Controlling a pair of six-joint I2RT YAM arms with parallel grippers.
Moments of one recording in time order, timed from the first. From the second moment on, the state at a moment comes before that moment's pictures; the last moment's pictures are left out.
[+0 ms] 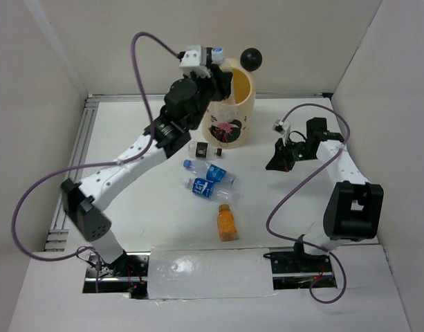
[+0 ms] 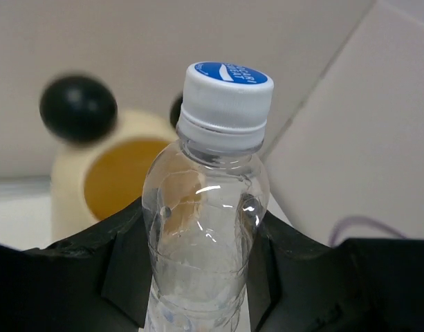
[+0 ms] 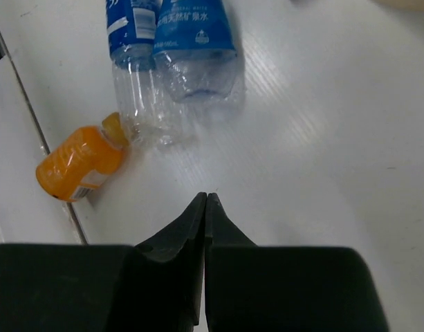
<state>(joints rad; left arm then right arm) -0.76 1.57 1.65 0.05 -0.37 -0.38 -0.09 1.51 1.15 -0.86 -0.95 -0.74</state>
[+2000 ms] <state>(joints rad) -0.85 0.55 0.69 -0.94 -0.80 -1.08 0.82 1.95 1.35 -0.47 -0.23 -0.52</state>
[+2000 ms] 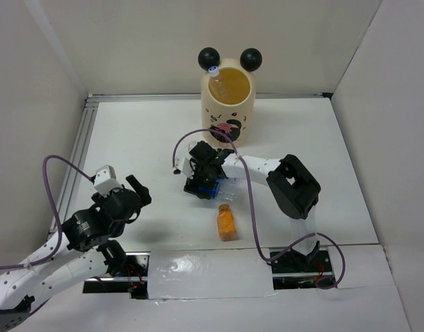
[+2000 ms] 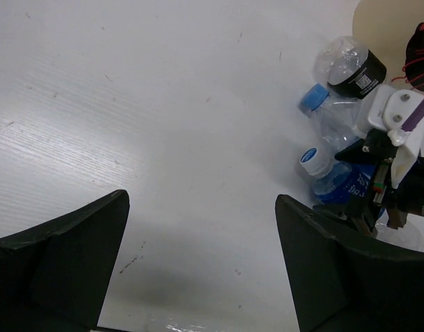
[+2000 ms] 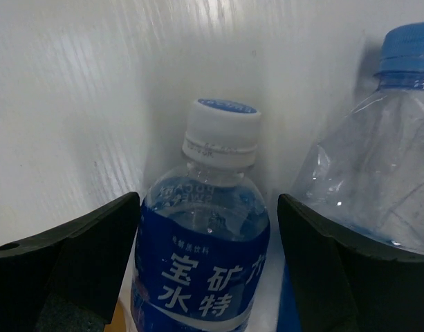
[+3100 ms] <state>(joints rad) -0.85 0.74 0.67 -0.61 -0.51 -1.04 0.36 1.78 2.13 -0.60 -1.18 -0.67</state>
